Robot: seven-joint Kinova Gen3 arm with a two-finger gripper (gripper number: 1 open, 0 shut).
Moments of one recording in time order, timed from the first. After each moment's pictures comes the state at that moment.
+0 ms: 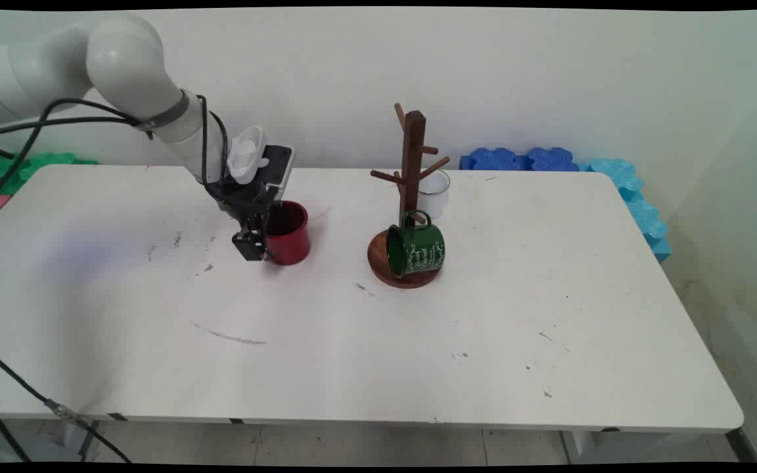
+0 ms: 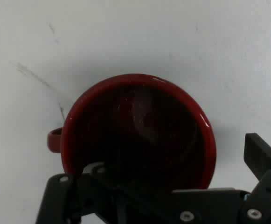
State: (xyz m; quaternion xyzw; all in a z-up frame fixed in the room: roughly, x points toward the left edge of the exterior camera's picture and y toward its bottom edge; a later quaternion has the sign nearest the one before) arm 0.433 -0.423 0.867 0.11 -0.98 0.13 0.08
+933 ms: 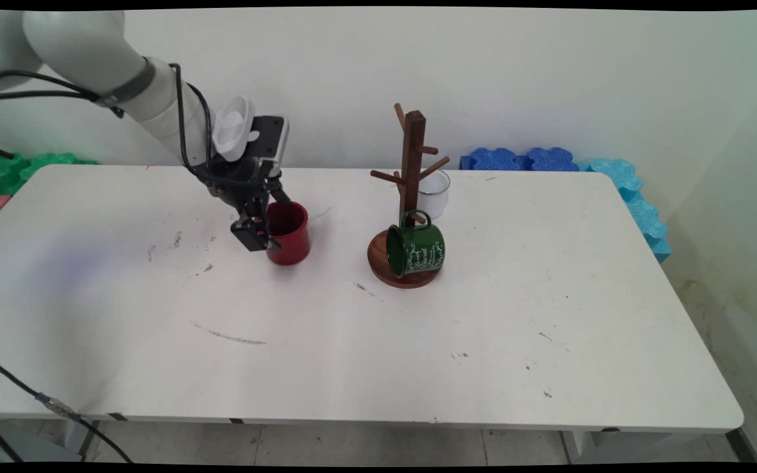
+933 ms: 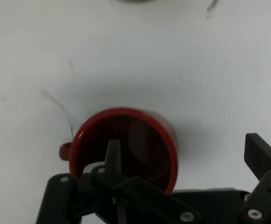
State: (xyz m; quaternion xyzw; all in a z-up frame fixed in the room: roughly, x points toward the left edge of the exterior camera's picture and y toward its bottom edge) arm 0.416 -0.390 0.923 0.14 -0.97 0.15 0.12
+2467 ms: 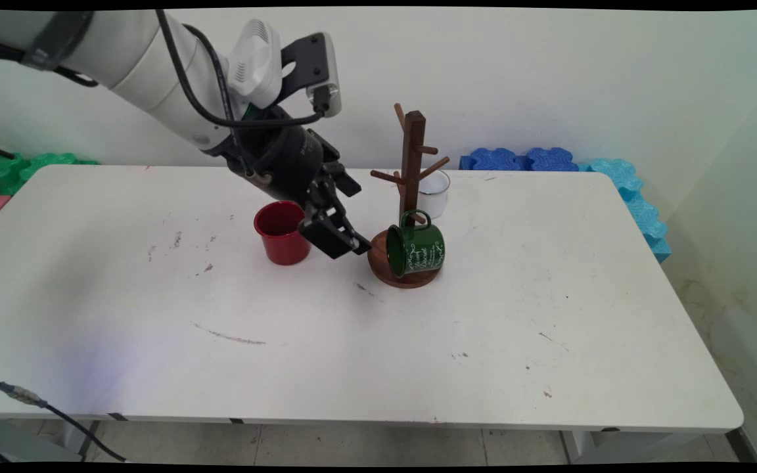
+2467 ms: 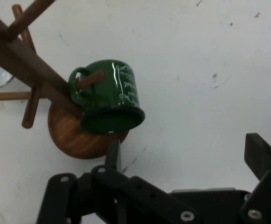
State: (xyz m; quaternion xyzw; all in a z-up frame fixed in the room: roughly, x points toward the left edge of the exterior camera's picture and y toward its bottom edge) arm 0.301 -0.307 1.025 0.23 -0.92 0.16 0.27
